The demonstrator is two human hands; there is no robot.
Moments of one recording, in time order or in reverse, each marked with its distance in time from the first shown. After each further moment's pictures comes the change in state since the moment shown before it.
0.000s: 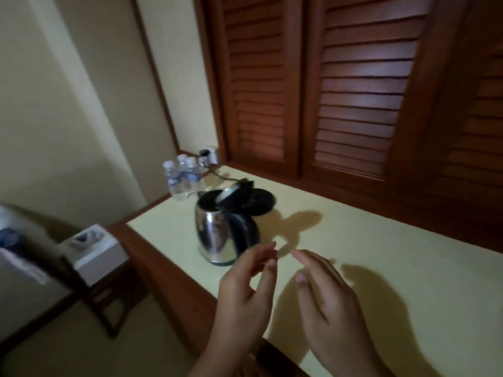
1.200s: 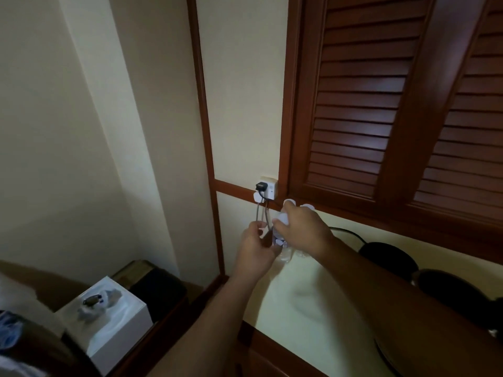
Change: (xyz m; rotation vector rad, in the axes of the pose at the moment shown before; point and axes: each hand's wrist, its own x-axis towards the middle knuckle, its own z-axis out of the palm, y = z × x) left_hand 0.363 -0.266 -0.263 0.080 -0.234 -0.266; right_hand 0.379 -0.063 0.391 -0.655 -0.236 0.118
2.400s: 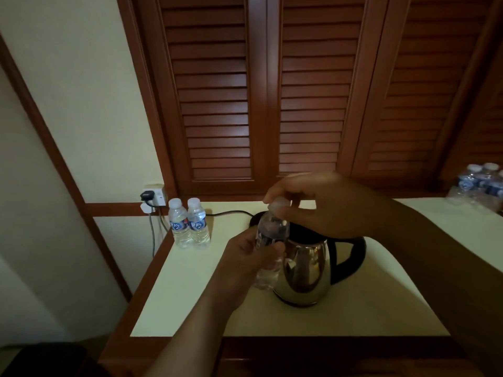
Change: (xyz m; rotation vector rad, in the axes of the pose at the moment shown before) left_hand -0.116 0.084 0.081 -0.680 -0.832 0.200; right_hand -0.209 0.056 -0.189 0.125 0.148 -0.118
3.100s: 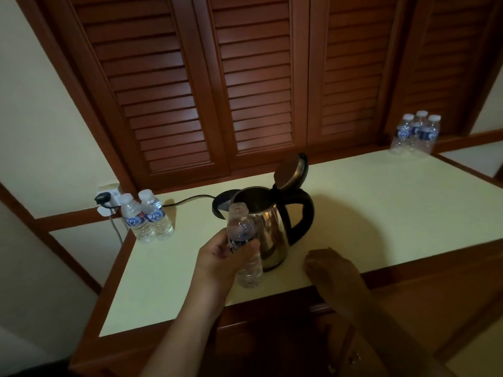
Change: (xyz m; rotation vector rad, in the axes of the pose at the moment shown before) left_hand -0.033 -0.028 0.042 0.152 0.109 -0.052; right_hand -0.205 0.091 0.167 -0.074 0.394 0.628
